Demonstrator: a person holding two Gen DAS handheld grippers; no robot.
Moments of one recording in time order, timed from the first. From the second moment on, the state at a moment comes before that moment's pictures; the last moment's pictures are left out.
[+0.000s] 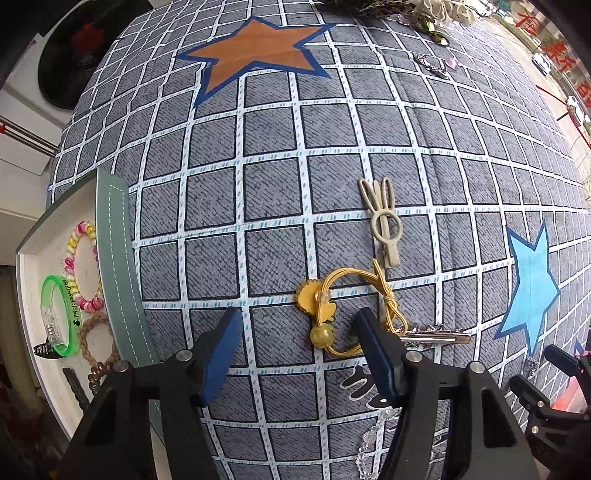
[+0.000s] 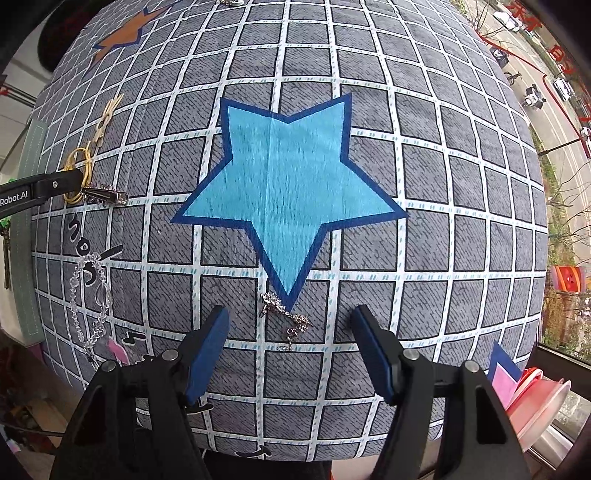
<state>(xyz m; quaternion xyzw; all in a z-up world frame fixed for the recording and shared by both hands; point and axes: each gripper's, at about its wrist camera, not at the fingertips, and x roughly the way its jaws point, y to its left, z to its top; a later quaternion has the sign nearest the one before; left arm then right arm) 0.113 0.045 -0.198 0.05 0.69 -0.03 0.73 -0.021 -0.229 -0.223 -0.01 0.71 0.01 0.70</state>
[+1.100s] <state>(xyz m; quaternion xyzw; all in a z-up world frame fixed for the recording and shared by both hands) 0.095 0.020 -0.117 0.01 0.65 -0.10 0.75 0.019 -0.205 -0.157 0.06 0.70 0.02 0.72</state>
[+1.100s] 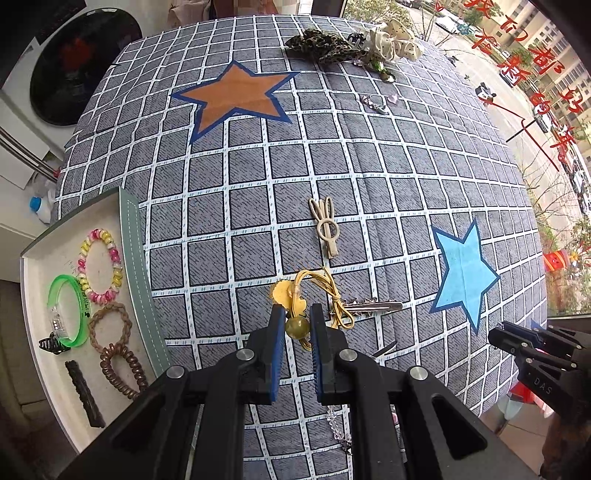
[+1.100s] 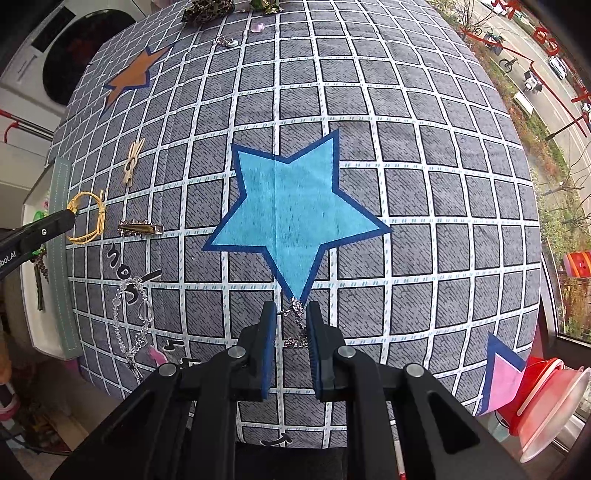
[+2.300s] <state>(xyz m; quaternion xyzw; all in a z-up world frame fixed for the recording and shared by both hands) 0.004 0.208 -0.080 -0.10 0.62 0.03 0.78 0.083 0.007 -0.077 -0.03 0.65 0.22 0.72</state>
